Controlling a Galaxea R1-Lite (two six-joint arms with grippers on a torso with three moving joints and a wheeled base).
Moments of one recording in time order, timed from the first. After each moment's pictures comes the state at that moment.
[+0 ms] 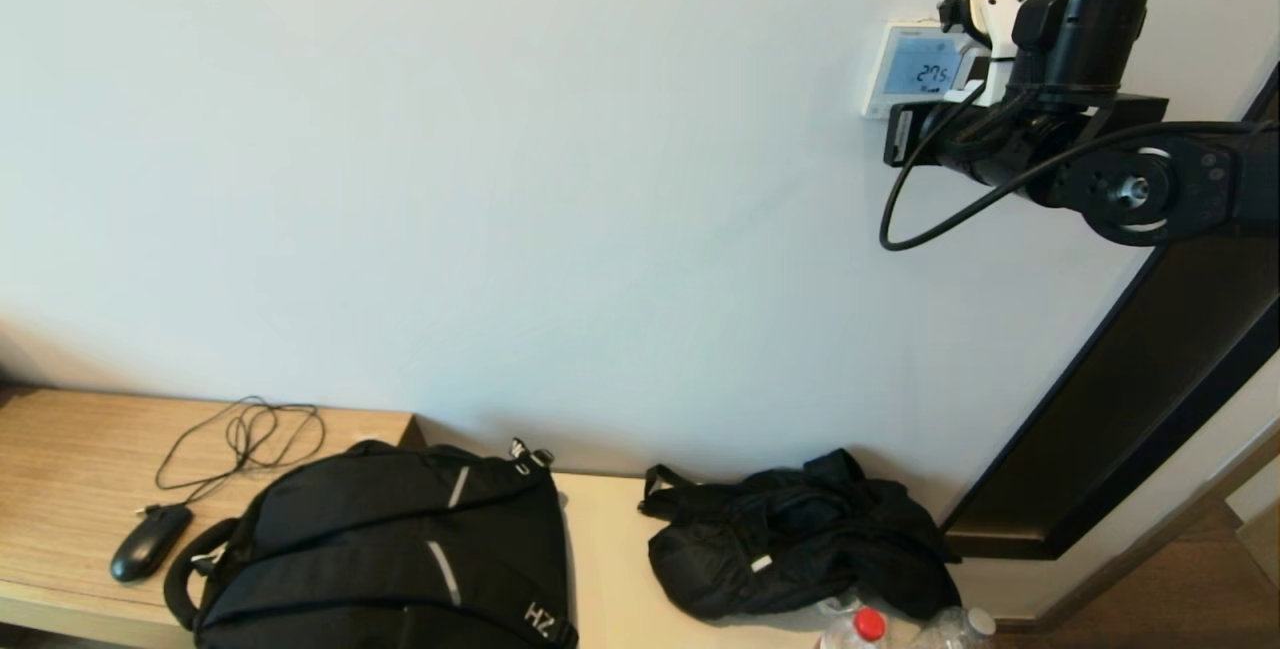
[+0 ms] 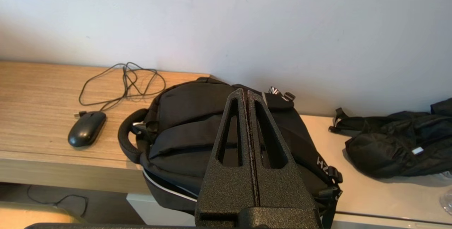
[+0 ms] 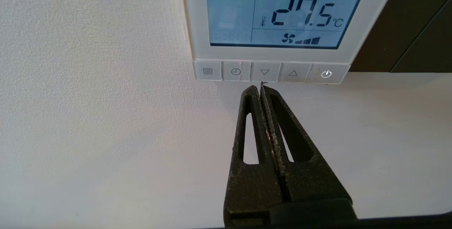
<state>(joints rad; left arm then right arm) 0.00 0.00 0.00 0.00 0.00 0.00 0.21 1.90 -1.63 -0.32 -0.24 -0.07</state>
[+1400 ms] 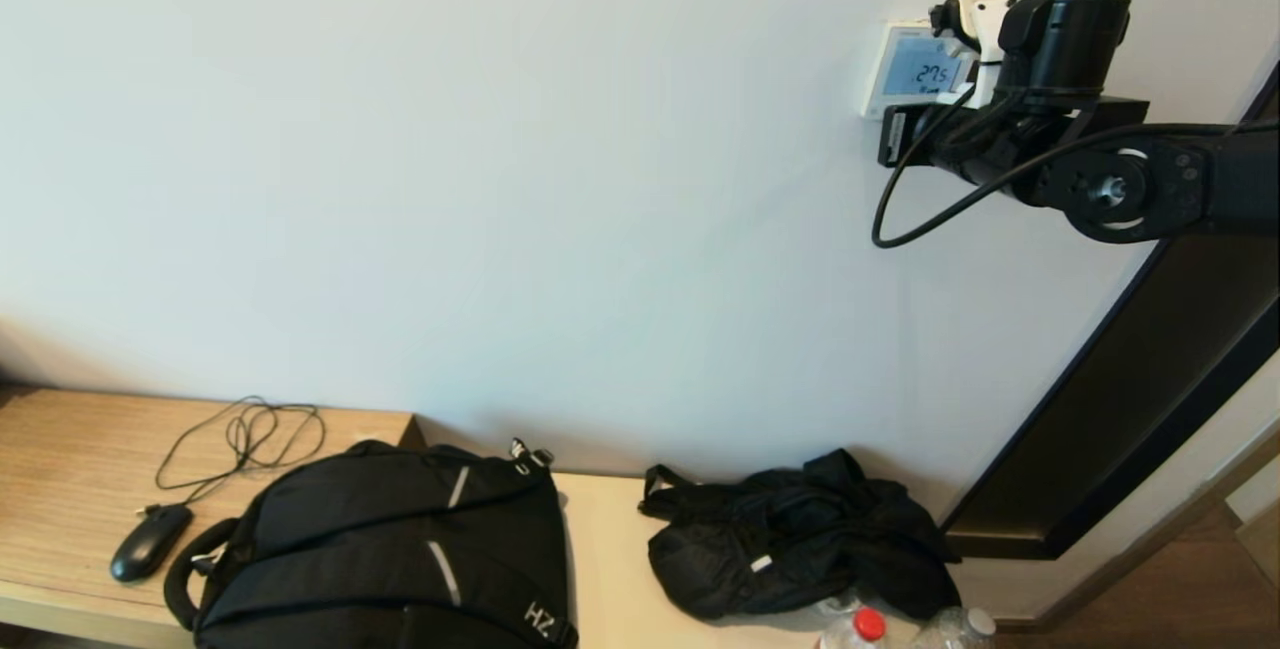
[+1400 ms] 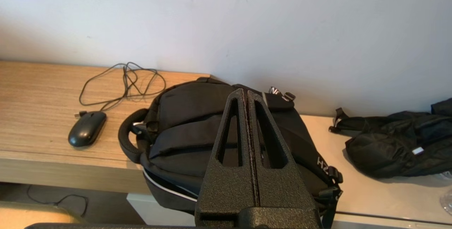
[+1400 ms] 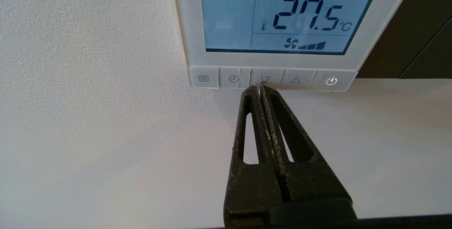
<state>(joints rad) 0.00 0.00 0.00 0.00 0.00 0.00 0.20 1.94 -1.67 -0.32 -0.25 -0.07</state>
